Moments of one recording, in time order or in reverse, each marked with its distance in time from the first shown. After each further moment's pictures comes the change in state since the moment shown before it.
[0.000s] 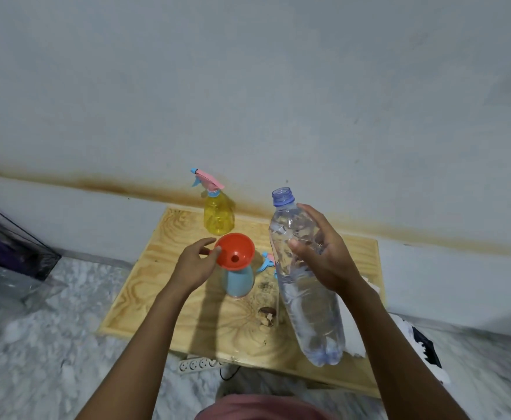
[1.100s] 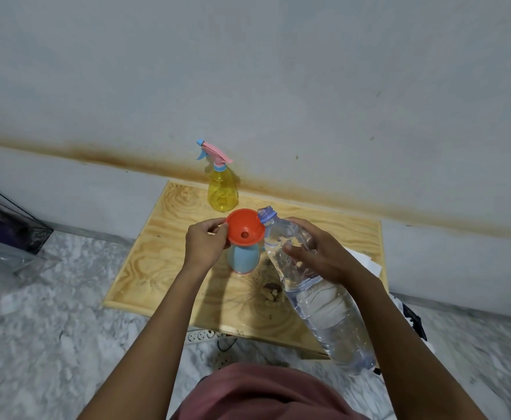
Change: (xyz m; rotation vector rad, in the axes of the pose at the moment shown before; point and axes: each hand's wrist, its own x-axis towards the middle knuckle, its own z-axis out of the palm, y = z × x) left_hand 0.002 -0.011 0.017 -0.345 0.146 -0.006; right_hand -0.010 0.030 0.022 -0.152 -0.273 0.214
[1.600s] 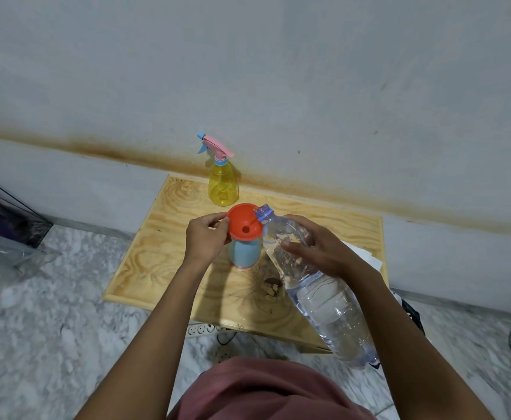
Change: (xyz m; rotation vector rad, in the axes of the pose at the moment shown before) left_hand -0.001 0.002 0.000 -0.014 -0.003 -0.024; right_hand 0.003 -0.004 0.001 0.045 -0.070 0.005
